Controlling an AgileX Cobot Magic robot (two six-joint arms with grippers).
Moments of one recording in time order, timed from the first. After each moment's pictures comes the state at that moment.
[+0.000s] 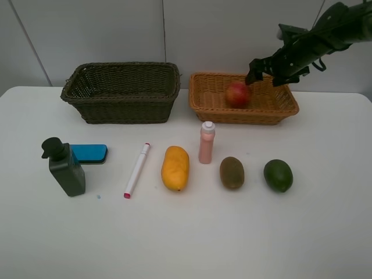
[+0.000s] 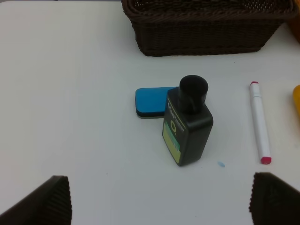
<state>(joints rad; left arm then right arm) -0.08 -0.01 -0.50 0.00 1.05 -0.04 0.04 2.16 -1.65 0.41 0.59 -0.40</state>
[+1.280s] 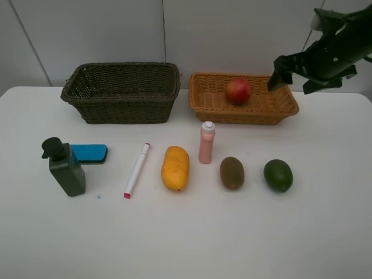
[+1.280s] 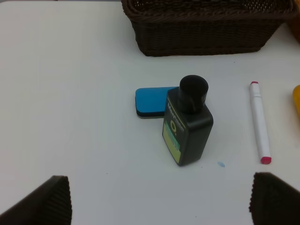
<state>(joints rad) -0.08 -0.01 -0.50 0.00 1.05 -0.04 0.09 1.63 -1.15 0.21 0.65 -0.13</state>
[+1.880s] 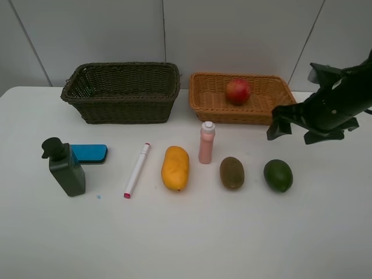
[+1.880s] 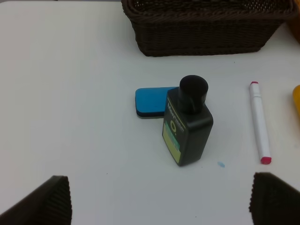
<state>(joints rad) -0.08 -0.01 -0.50 0.00 1.05 -0.04 0.12 1.57 -0.85 0.21 0.58 -0.03</state>
